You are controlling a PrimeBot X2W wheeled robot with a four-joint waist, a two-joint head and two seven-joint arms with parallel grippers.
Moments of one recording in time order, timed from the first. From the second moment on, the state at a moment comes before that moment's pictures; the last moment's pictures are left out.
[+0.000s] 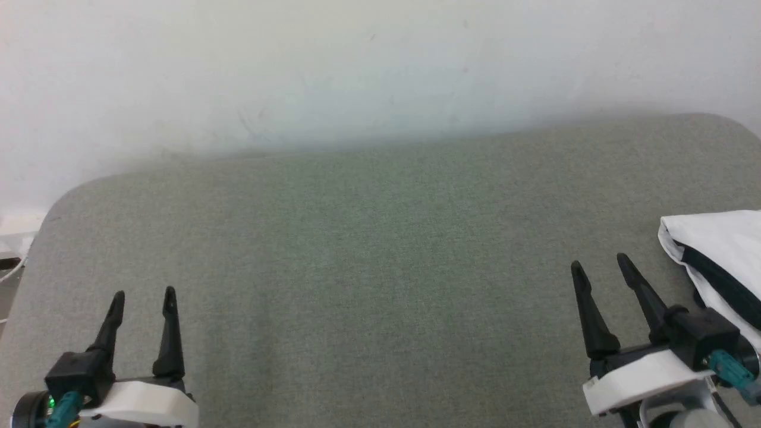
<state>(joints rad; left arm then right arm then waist) 0.06 0.31 -0.04 0.06 -0.33 0.11 -0.26 0.01 -0.10 0.04 0.05 0.16 0.13 -0.18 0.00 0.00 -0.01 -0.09</state>
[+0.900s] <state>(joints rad) 0.16 0.28 -0.03 0.10 -0.32 0.01 -0.25 0.15 -0.06 0.03 -0.02 0.11 0.13 -0.13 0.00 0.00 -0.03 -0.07</state>
